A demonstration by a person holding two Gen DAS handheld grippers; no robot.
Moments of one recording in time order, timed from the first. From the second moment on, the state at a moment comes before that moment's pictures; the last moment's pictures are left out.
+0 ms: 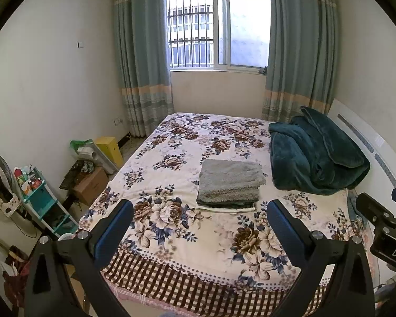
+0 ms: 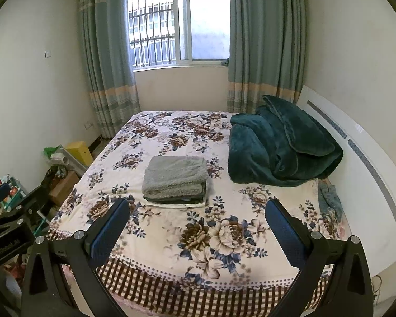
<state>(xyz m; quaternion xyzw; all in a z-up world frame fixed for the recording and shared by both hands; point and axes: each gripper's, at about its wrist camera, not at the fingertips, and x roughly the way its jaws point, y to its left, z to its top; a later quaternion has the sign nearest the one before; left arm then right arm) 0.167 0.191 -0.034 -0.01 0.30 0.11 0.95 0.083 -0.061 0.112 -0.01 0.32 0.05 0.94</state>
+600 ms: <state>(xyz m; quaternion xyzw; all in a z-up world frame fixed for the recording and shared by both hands) 0.169 0.189 -0.027 -0.01 0.30 0.11 0.95 0.085 -0.064 0.110 -0.01 0.33 0.06 0.94</state>
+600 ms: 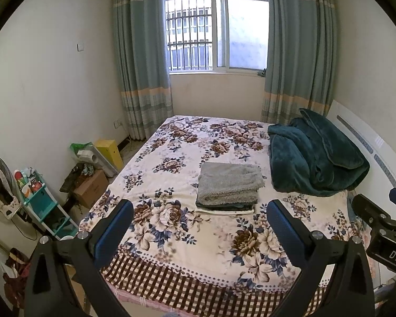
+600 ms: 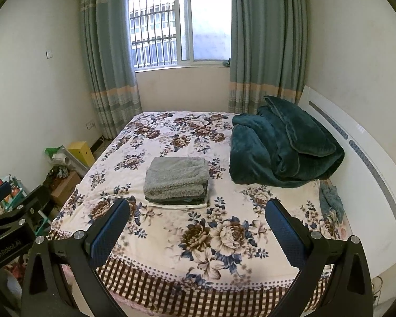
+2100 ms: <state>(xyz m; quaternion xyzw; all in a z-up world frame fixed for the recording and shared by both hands) 0.160 0.192 -0.026 -0.01 0.30 0.12 0.95 0.095 -0.056 0.106 -0.01 0.33 0.07 0.94</state>
